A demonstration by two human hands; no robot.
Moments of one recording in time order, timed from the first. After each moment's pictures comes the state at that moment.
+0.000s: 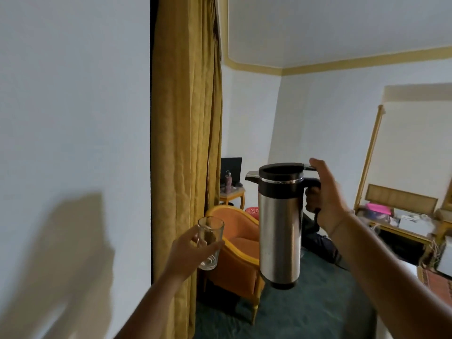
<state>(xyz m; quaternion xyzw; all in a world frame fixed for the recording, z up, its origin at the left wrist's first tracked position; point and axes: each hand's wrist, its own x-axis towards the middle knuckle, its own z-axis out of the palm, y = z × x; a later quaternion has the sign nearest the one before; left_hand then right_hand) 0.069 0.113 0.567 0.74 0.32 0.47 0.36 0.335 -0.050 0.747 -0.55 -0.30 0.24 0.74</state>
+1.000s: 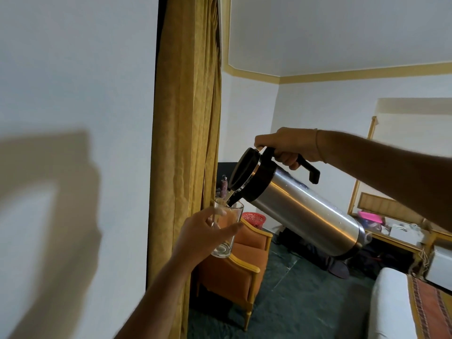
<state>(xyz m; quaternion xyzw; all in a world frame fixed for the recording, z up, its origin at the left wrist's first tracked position) 0.076 0.085 0.644 0.78 0.28 0.48 0.29 0.289 0.007 0.896 -0.75 -0.58 0.19 0.26</state>
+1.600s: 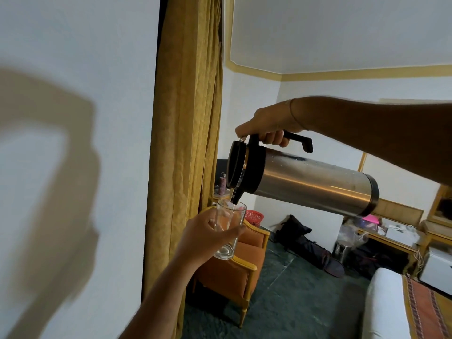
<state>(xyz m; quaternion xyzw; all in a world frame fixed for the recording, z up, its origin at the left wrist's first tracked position) 0.088 0.086 0.630 0.76 0.28 0.50 0.30 0.237 0.037 0.934 -0.79 -0.60 0.08 0.06</state>
